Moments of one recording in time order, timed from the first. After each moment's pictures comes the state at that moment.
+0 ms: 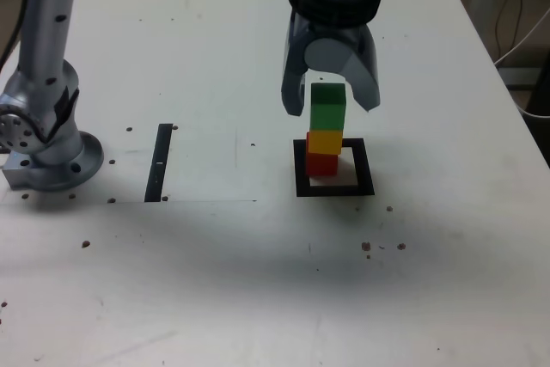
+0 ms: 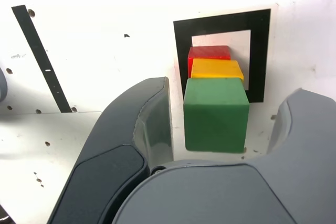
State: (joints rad) arm -0.12 1.98 -1.73 1.46 0.09 -0.03
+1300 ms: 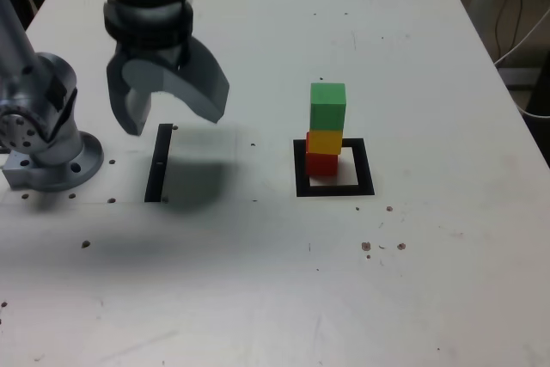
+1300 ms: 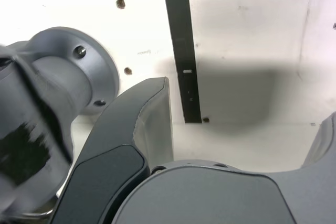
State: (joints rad) arm -0.06 1.48 -0.89 1.15 0.02 0.03
